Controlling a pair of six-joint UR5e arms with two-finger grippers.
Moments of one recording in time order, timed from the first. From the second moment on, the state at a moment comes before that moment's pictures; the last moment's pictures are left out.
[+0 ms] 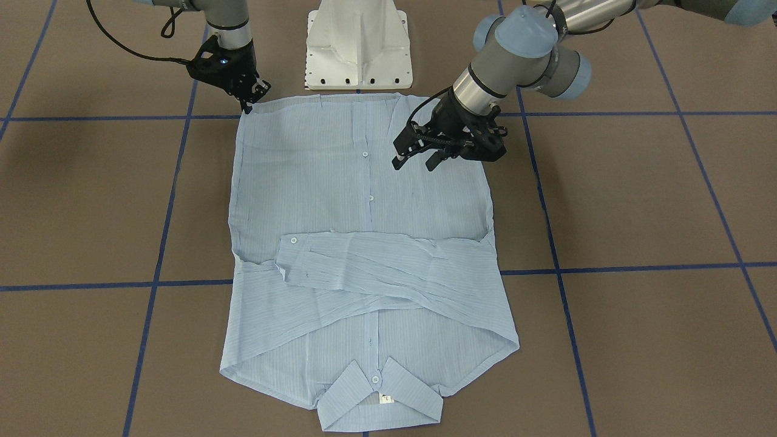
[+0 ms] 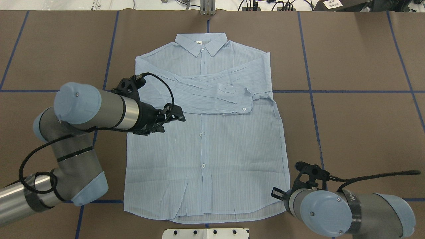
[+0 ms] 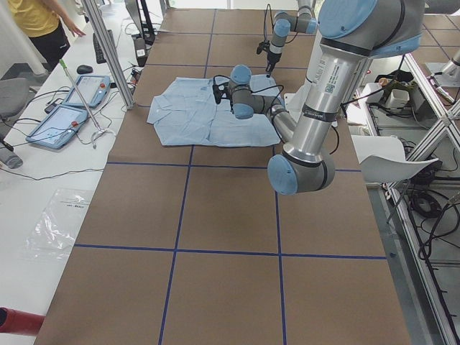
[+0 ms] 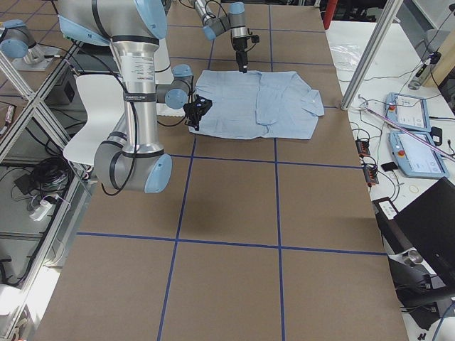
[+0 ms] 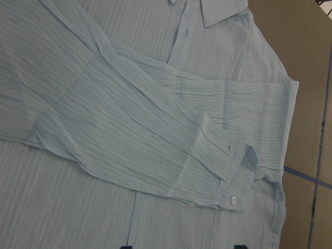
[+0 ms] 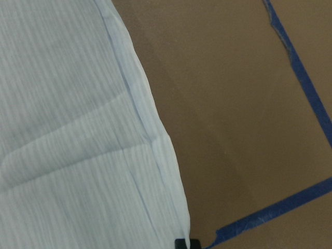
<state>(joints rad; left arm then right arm) -0.51 -1.94 -1.82 -2.23 -1.88 -1.67 0.11 -1.46 2.16 -1.57 1.52 1.90</state>
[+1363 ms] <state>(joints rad) -0.13 -1.65 -2.07 -1.95 -1.56 -1.87 0.10 -1.47 2.17 -1.57 1.51 1.90</state>
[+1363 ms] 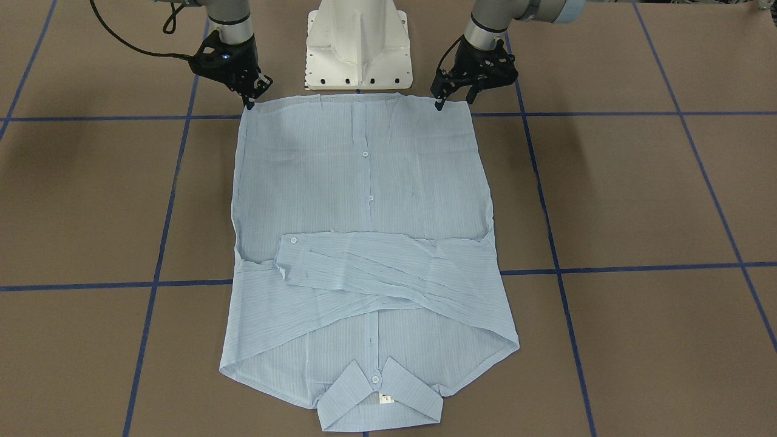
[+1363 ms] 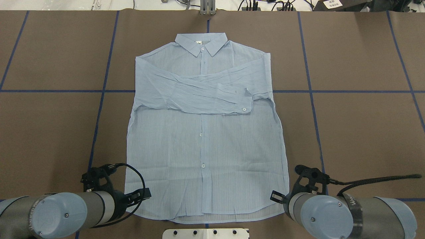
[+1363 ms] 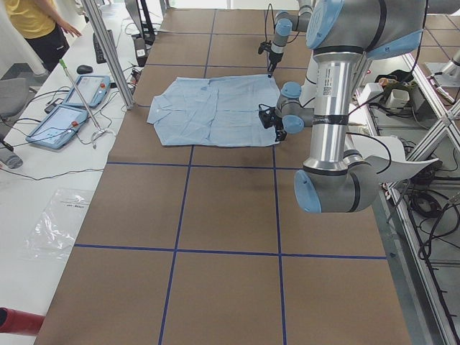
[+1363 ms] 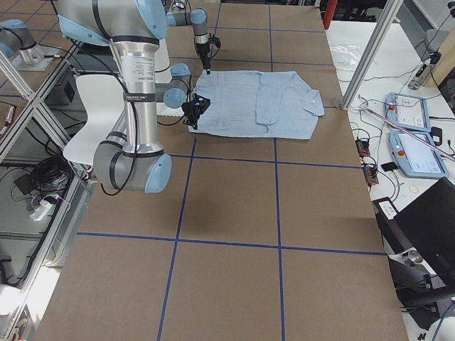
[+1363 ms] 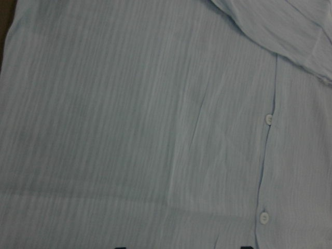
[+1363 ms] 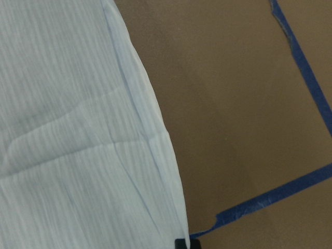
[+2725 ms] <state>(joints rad) -0.13 -1.63 -2.07 -1.92 -1.60 -1.89 0.09 -1.46 2.17 -1.57 1.50 1.90</state>
